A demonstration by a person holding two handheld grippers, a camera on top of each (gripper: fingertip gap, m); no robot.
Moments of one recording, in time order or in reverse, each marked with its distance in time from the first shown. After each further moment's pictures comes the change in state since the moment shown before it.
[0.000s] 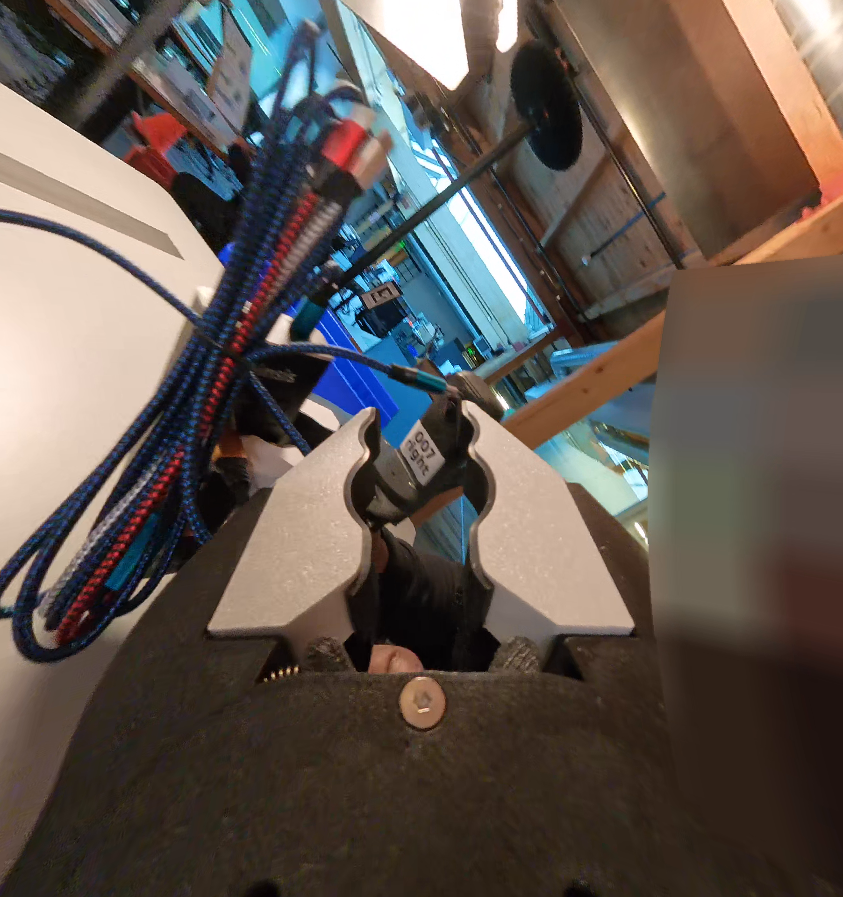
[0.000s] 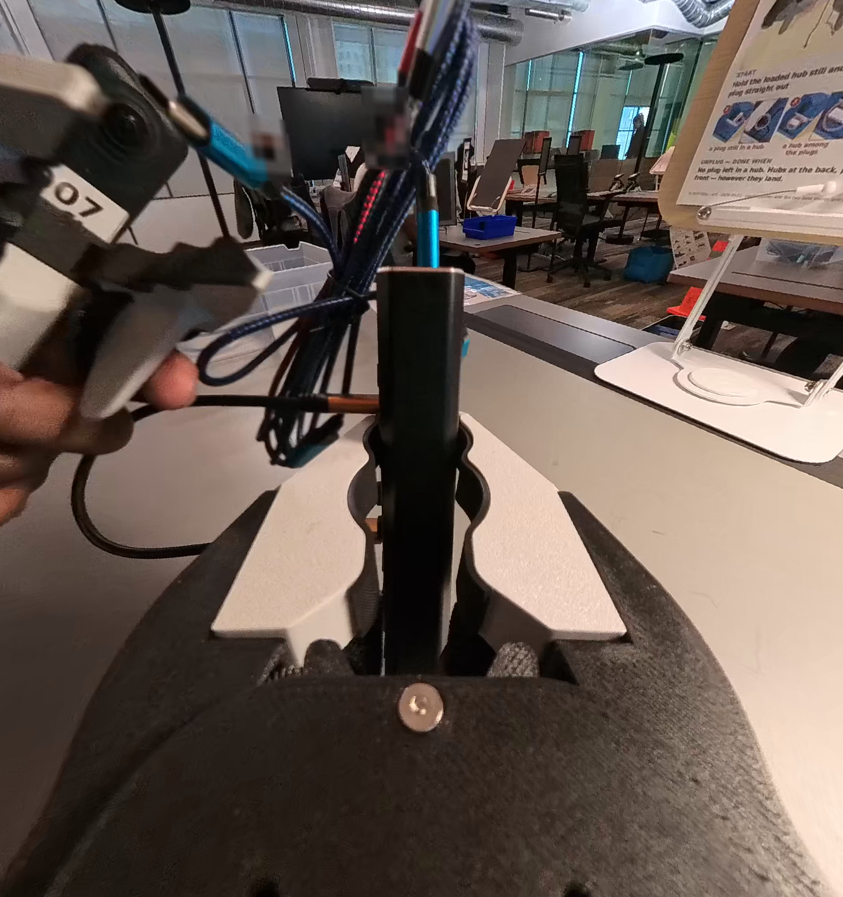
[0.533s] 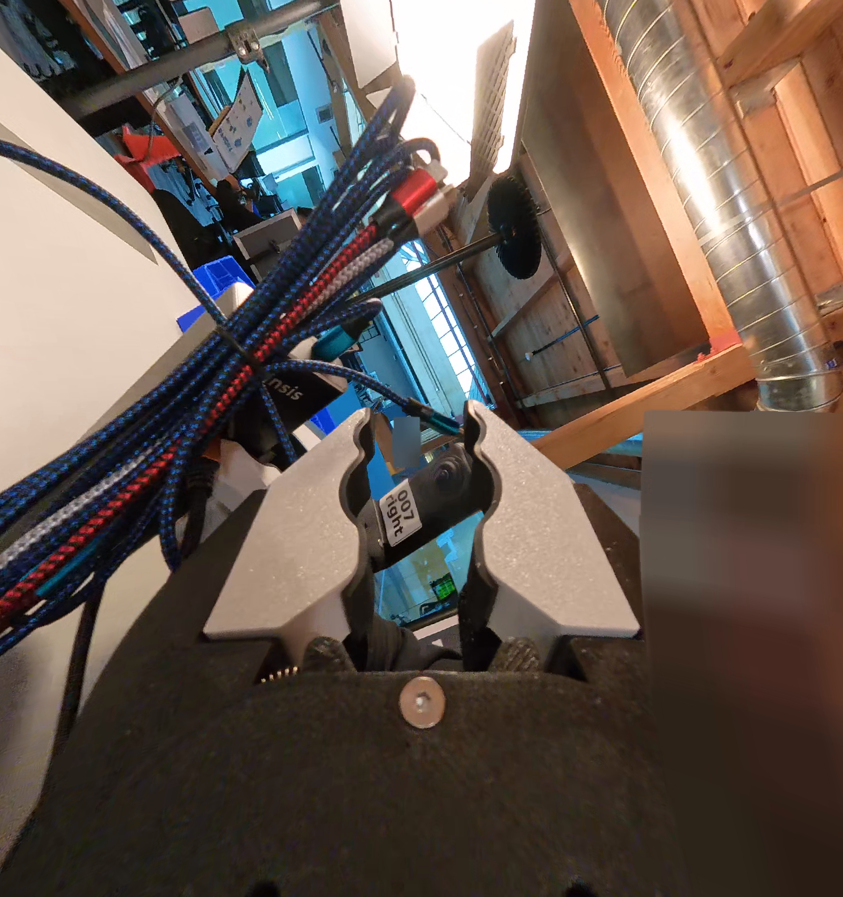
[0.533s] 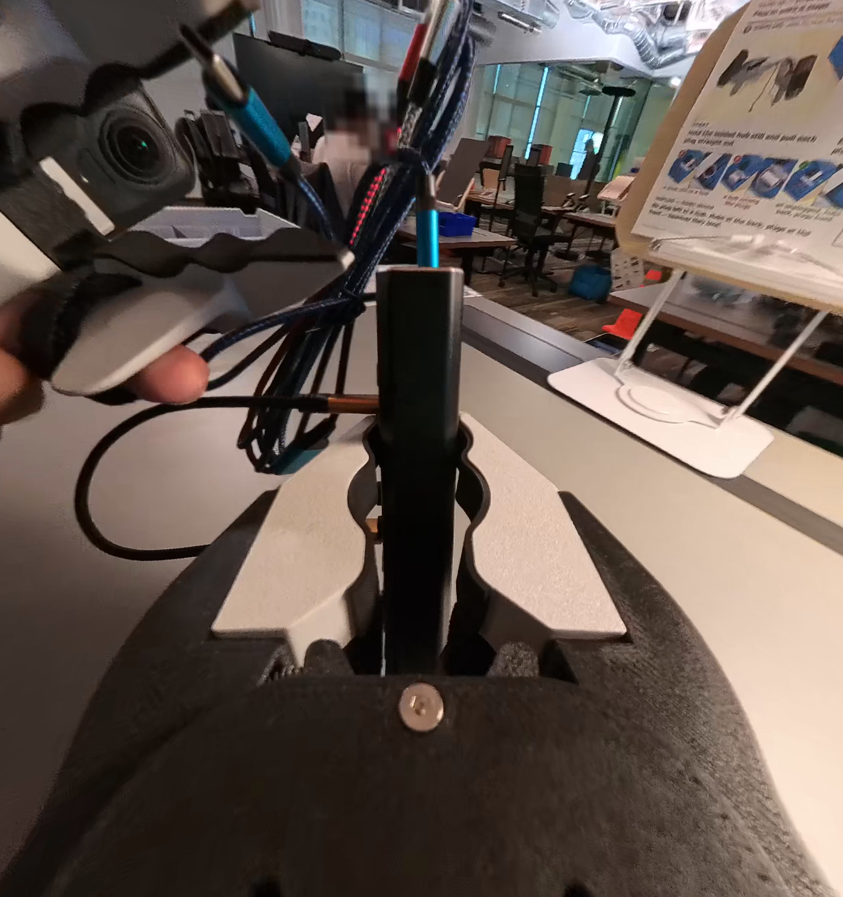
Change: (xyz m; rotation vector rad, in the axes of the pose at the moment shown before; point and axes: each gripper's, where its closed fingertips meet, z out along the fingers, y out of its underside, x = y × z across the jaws) left arm -0.005 -0.013 0.004 0.154 0.059 -0.224; right arm 0.004 0.001 -0.001 -0.023 0.095 -0.151
